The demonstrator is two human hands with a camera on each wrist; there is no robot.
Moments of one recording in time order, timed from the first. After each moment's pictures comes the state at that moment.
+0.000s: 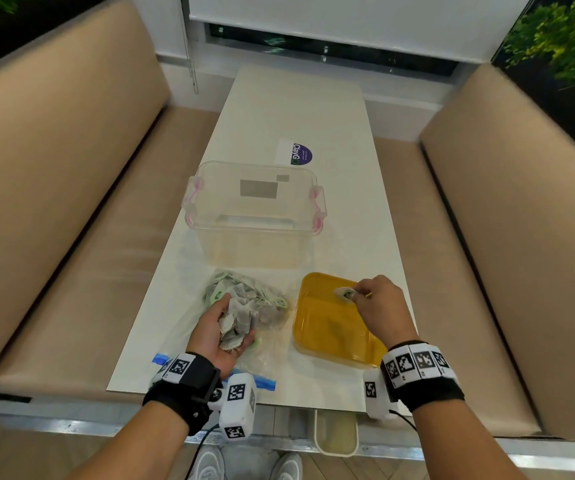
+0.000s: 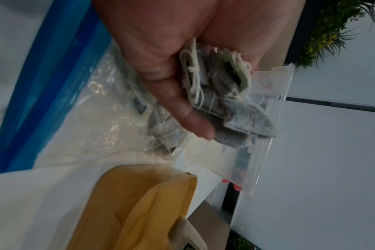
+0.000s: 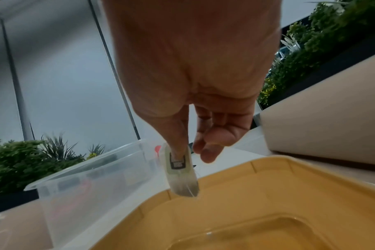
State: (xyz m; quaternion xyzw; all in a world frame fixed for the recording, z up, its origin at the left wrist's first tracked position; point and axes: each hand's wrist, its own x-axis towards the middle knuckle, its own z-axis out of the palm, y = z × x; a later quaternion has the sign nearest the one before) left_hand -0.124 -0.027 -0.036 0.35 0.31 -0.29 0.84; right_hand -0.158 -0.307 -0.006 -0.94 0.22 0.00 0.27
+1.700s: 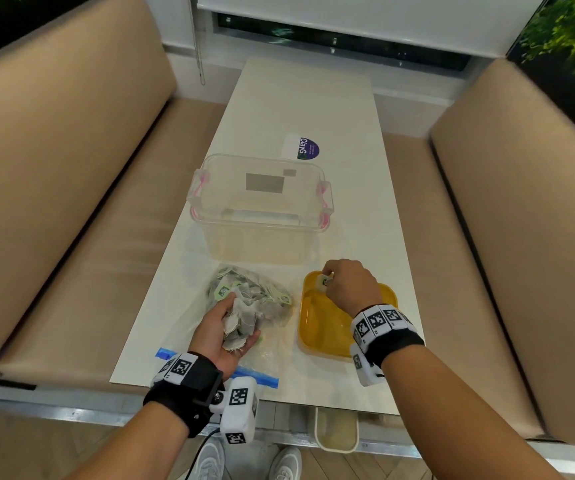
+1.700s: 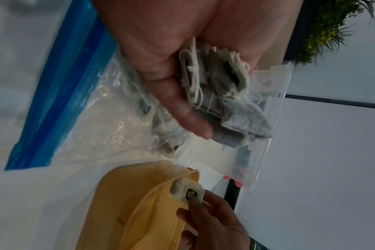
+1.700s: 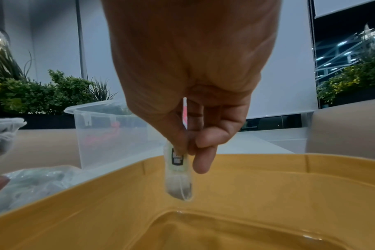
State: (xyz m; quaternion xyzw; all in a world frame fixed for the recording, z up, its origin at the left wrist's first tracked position) left_hand -0.133 -0.026 -0.026 0.38 0.32 -0.28 0.82; right_hand -0.104 -0.266 -0.005 -0.97 0.14 0.10 0.16
